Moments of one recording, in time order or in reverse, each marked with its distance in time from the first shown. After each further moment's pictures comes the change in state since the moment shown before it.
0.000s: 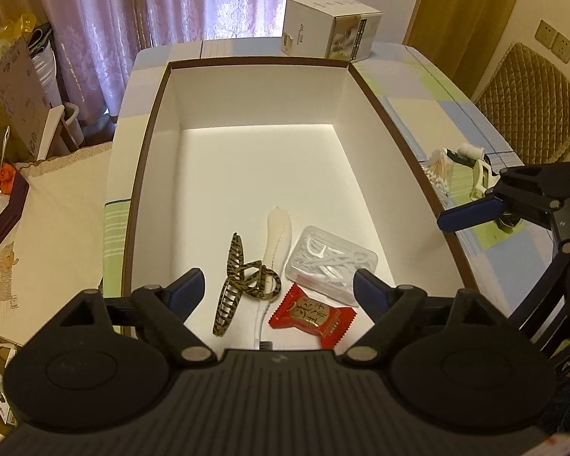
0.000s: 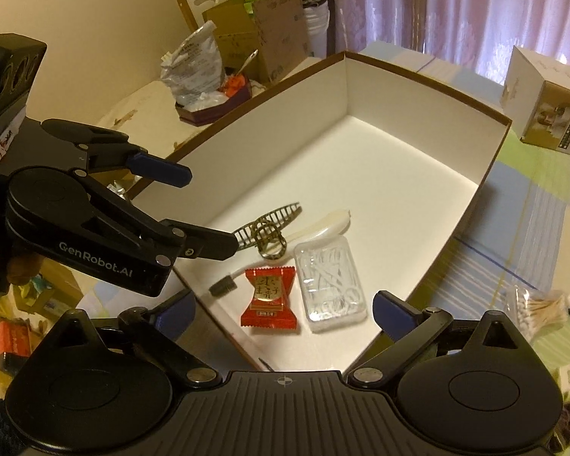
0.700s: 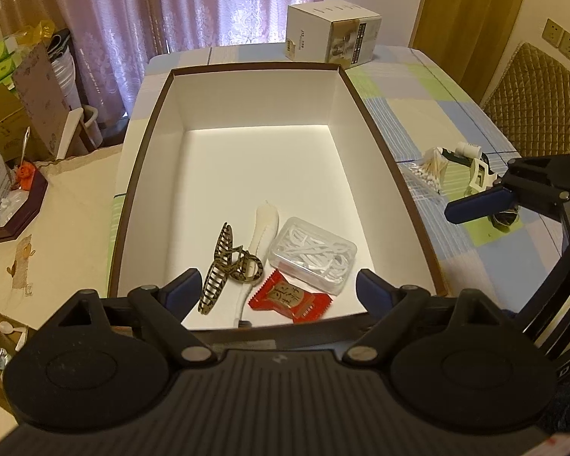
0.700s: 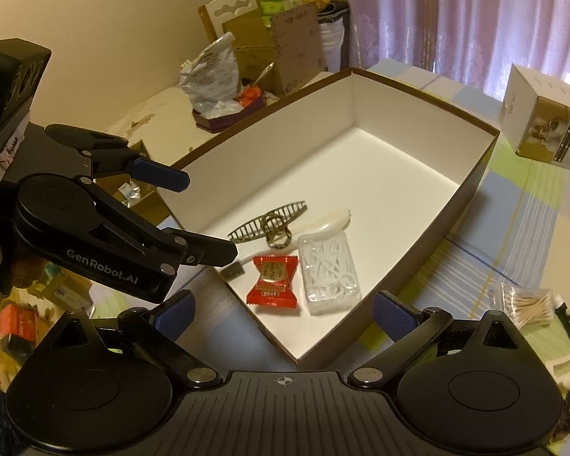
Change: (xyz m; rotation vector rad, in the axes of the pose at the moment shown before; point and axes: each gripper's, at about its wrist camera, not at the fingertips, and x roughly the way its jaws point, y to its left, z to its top) left arm -0.025 -0.038 -0.015 -0.018 -0.017 0.073; right arm -0.034 0.002 -0.021 -0.057 -0.041 0.031
